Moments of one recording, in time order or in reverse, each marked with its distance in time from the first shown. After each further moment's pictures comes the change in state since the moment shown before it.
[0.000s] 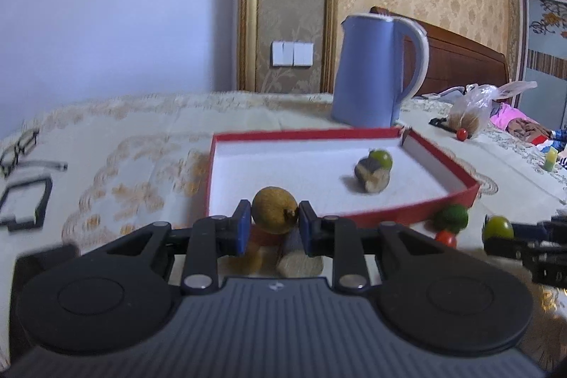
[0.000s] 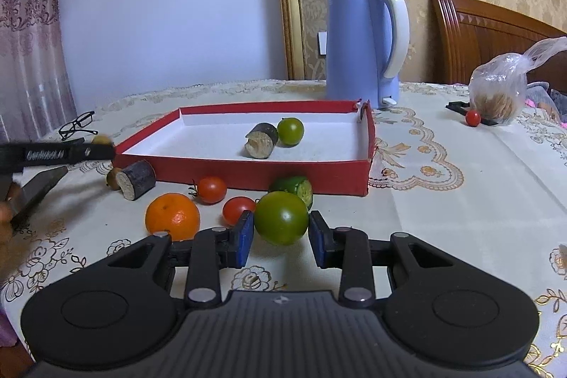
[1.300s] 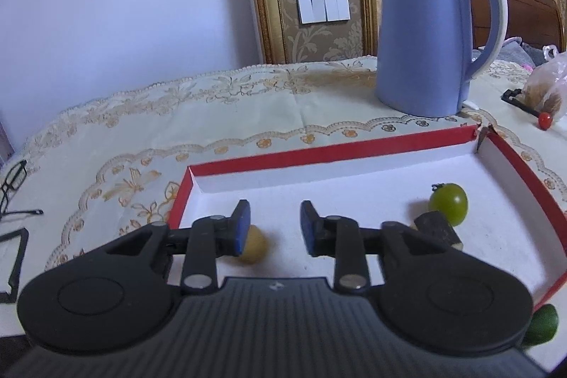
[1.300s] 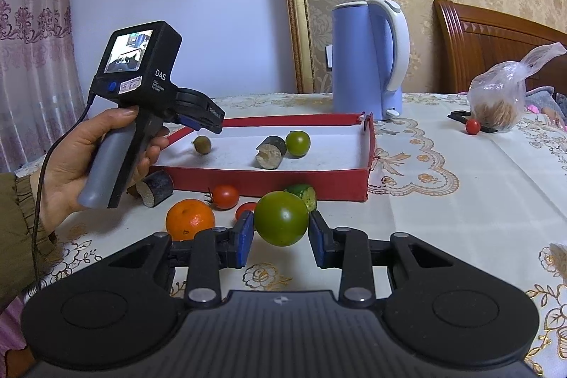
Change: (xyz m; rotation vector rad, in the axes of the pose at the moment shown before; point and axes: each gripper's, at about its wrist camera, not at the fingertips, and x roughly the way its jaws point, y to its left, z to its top) left arm 0.148 -0.037 0.061 0.055 0.187 0.188; right arm -0.023 -0.003 -0.001 0.009 -0.038 0.040
